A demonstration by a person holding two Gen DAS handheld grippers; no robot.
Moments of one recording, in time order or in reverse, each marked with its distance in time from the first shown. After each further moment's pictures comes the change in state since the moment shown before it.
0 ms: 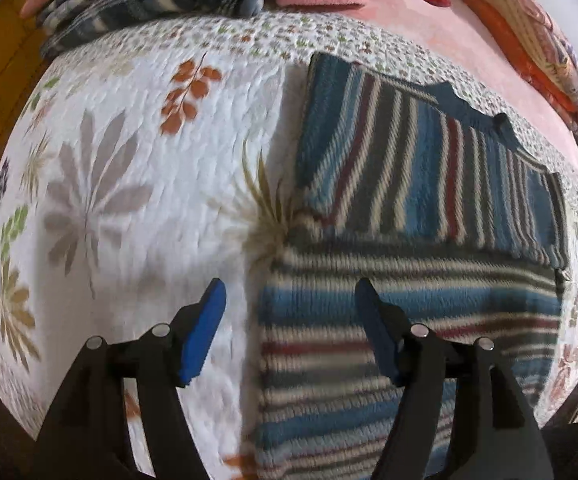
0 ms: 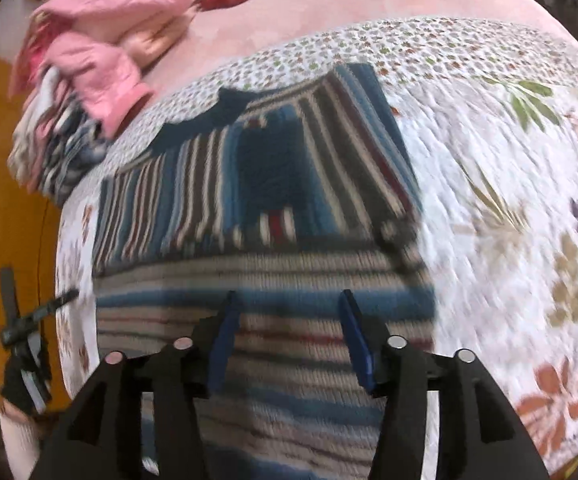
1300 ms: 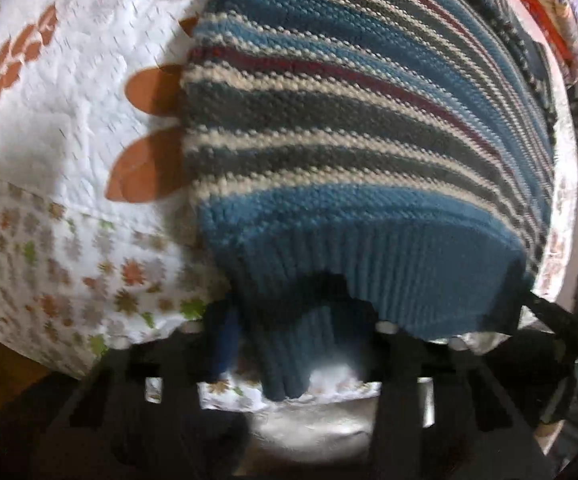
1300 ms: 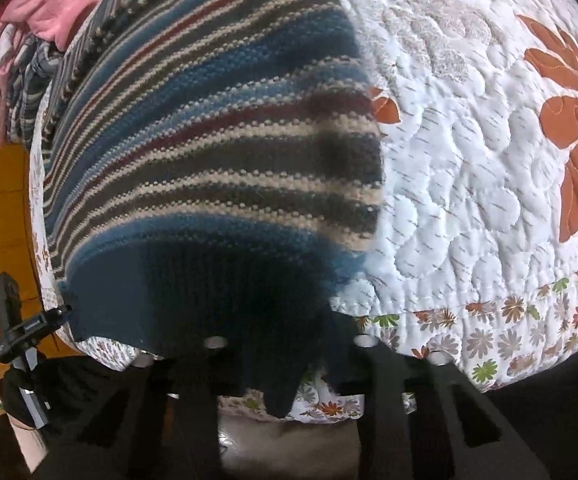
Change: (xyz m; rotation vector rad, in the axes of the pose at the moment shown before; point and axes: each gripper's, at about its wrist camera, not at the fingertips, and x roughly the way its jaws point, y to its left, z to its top) left arm 0.042 0.011 -0.210 -0.103 0.362 -0.187; right arm 0.035 -0.065 -0.206 0.176 0.287 -0.001
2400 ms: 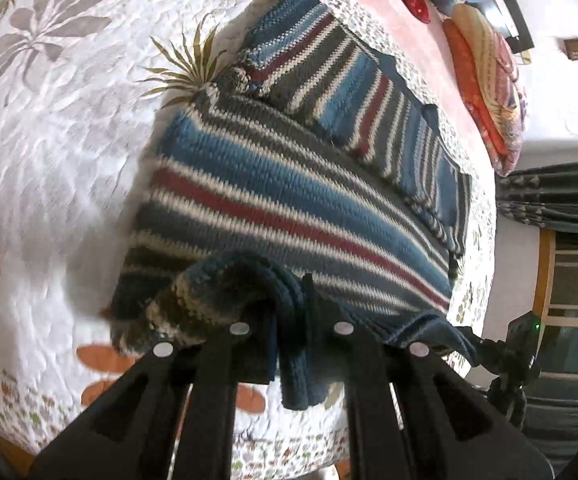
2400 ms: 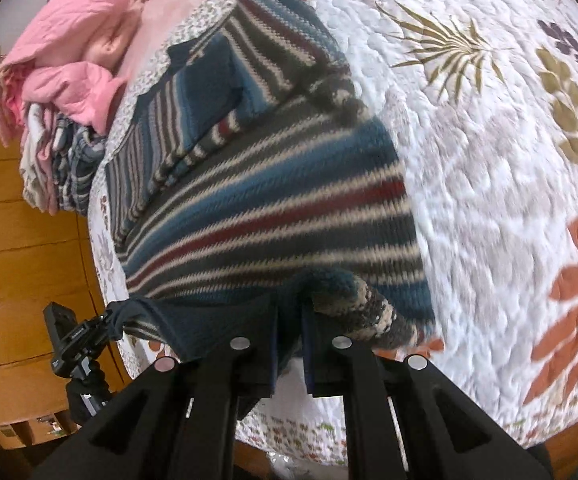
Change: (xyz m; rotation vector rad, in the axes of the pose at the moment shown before) left arm -0.069 -0.021 0.138 -0.083 -0.229 -0.252; right arm -0.066 0.018 0.139 0.077 -0.059 0.198
